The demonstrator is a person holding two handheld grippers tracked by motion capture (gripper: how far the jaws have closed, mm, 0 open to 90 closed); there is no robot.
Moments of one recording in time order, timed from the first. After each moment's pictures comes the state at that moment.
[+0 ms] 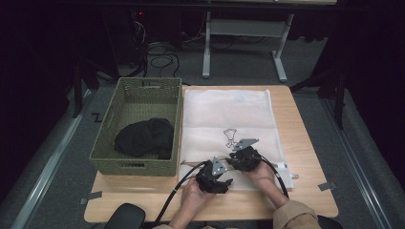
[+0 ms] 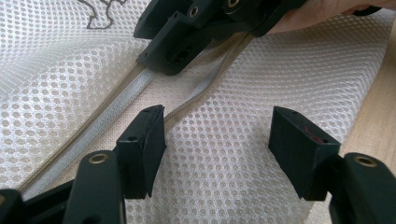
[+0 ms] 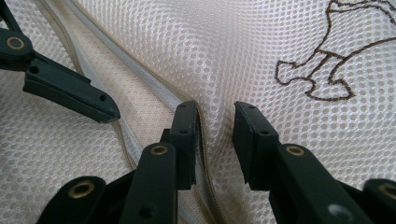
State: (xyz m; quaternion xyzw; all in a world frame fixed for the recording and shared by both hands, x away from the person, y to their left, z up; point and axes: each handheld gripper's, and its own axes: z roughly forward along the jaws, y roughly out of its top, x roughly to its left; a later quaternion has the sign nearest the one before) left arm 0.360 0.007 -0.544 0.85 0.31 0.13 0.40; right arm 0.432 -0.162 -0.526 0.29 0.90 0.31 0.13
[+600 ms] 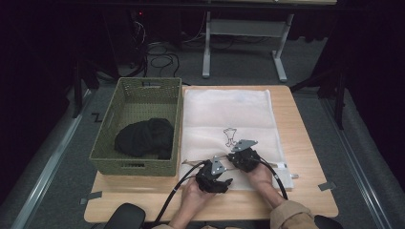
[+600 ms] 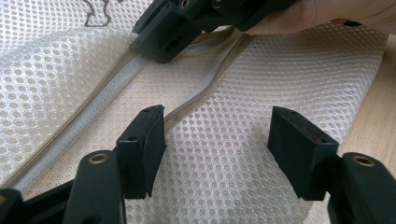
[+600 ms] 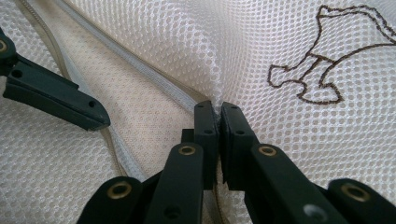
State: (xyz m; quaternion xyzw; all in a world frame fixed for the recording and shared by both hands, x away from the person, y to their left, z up) left arm 0.361 0.008 -0.544 0.85 0.31 0.12 0.40; right arm 0.429 -0.158 -0.529 0.29 0.89 0.31 0.16
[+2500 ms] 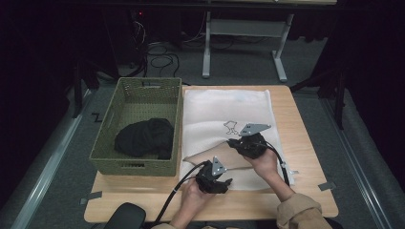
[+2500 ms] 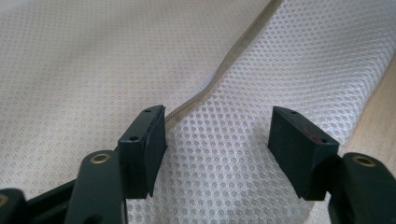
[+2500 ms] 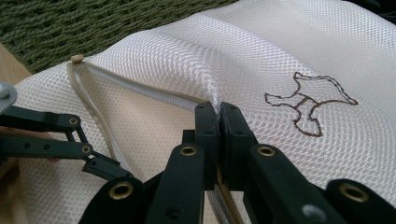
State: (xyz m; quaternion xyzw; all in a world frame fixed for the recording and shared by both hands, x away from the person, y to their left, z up) left arm 0.359 0.007 -0.544 0.85 0.32 0.13 0.40; right arm 0.439 -0.165 -0.460 0.27 0.87 0.39 0.15
